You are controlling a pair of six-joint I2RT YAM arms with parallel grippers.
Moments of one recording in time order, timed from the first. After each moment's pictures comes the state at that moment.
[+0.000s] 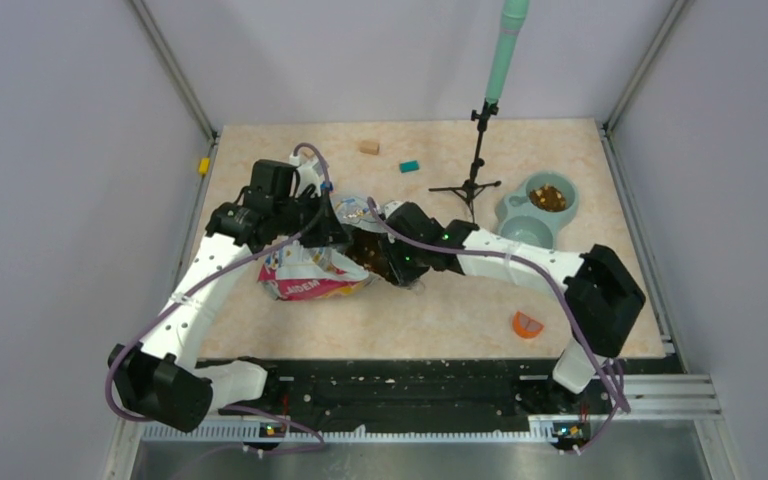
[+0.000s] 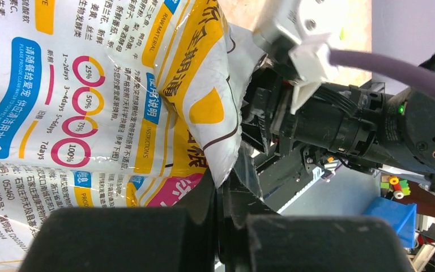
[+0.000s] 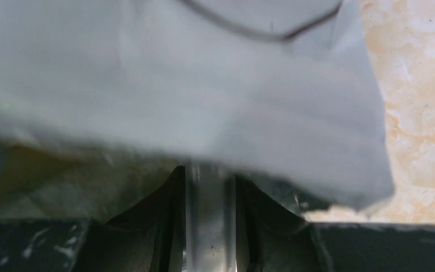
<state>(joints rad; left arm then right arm) -0.32 1.21 1.22 -0.79 0.50 -0.43 0.92 1.72 1.32 -0.57 0.03 0.32</state>
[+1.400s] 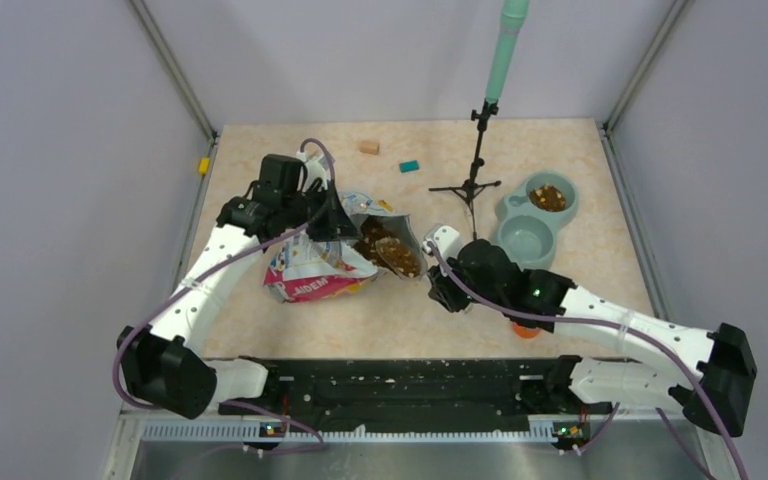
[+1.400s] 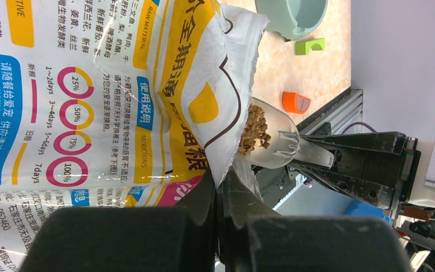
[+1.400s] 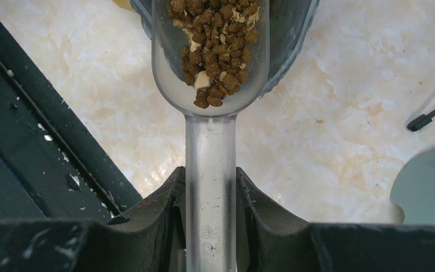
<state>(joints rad) -0.33 1.28 1.21 -0.70 0.54 -0.49 0.99 1.06 0.80 -0.38 0.09 0.09</state>
